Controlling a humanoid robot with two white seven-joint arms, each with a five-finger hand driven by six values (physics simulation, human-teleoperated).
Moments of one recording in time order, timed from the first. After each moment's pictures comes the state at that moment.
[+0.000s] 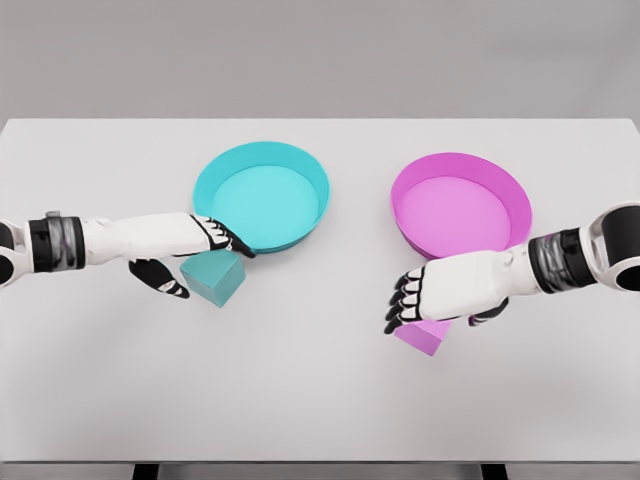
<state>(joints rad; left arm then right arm) -0.57 0.83 -0.71 -1.54 -0.15 -0.51 -0.61 -0.94 -0.96 1.21 -1.74 0.30 -0.61 0.61</state>
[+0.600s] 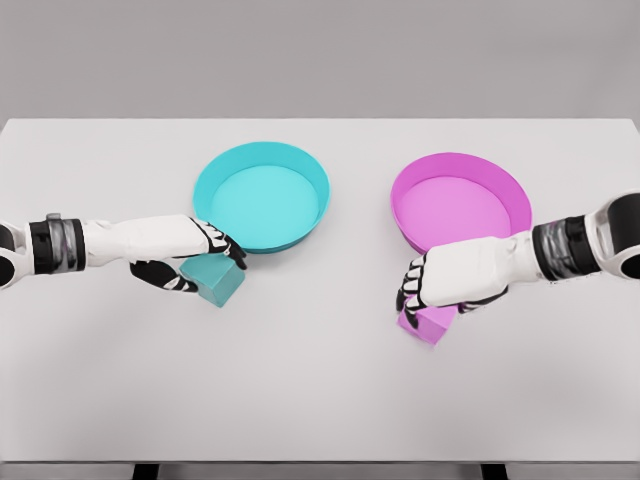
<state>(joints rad) -0.57 0.83 -0.72 -1.53 -0.15 -0.51 -0.61 -0.97 -0.96 1.20 -1.72 0.28 -0.61 0.61</state>
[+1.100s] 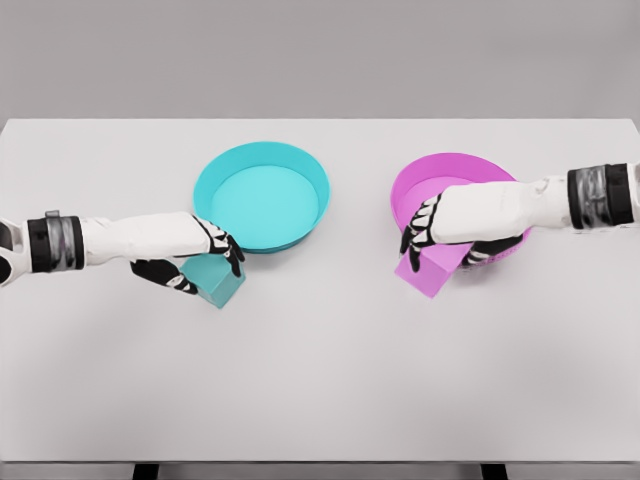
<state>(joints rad) -0.57 0.84 -0.71 -1.57 -0.14 -0.52 -0.61 -1.00 -0.96 1.09 -1.63 0.11 -0.61 0.61</state>
